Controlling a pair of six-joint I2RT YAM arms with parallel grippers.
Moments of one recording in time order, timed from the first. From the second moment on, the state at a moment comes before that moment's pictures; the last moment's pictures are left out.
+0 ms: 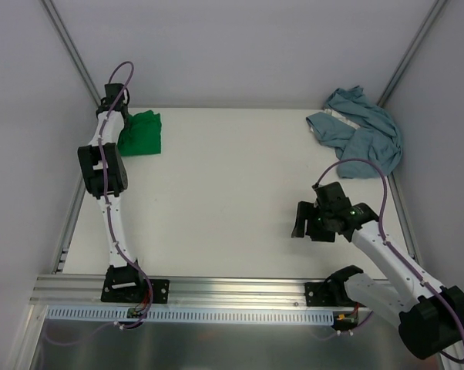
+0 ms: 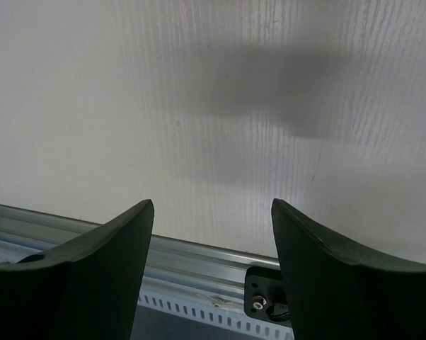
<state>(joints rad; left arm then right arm) 0.15 2.45 2.17 -0.52 -0.30 0.12 0.42 0.94 0.67 -0.87 -0.10 0.50</state>
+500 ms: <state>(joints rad) 0.16 2.53 2.22 -0.34 -0.20 0.23 0.42 1.11 0.67 -0.80 -0.15 0.49</state>
